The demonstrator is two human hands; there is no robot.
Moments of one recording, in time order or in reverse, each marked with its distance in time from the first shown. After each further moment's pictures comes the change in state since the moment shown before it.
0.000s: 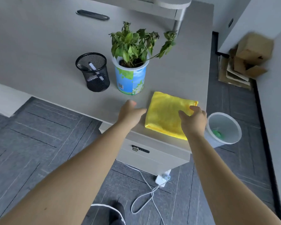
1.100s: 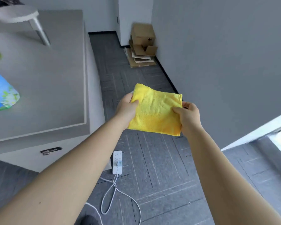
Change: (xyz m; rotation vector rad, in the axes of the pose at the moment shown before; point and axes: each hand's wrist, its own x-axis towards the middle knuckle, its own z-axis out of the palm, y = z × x) left_hand -0.242 0.070 0.259 0.036 -0.520 0.321; right_hand -0.115 0.209 -0.296 0.646 0.325 0.414
